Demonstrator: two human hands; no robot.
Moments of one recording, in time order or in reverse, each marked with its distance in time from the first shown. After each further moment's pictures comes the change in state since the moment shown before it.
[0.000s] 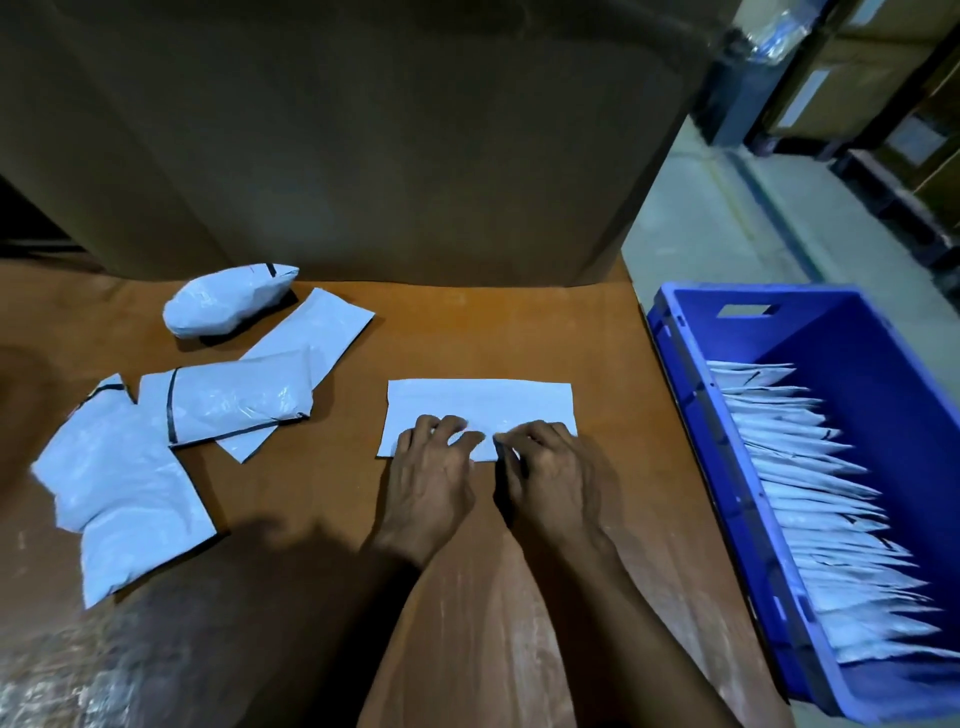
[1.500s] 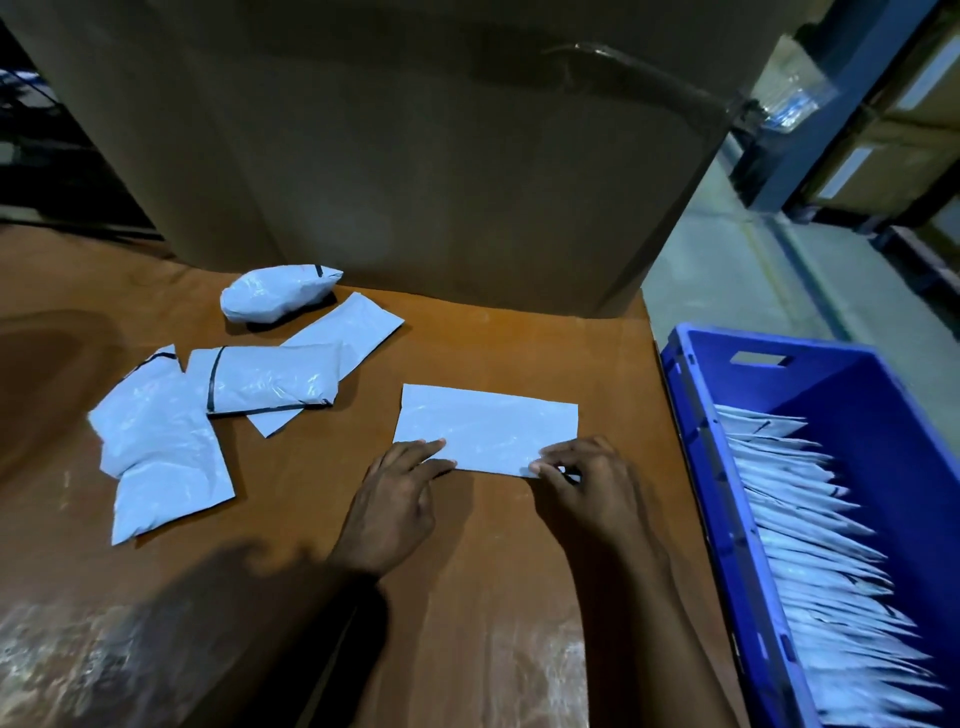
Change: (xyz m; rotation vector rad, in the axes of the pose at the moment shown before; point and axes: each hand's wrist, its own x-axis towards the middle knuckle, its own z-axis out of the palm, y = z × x) left_hand -0.048 -0.039 0.003 -0.254 0.084 0.021; right_hand 0.016 0.047 -0.045 0.163 -0.227 -0.008
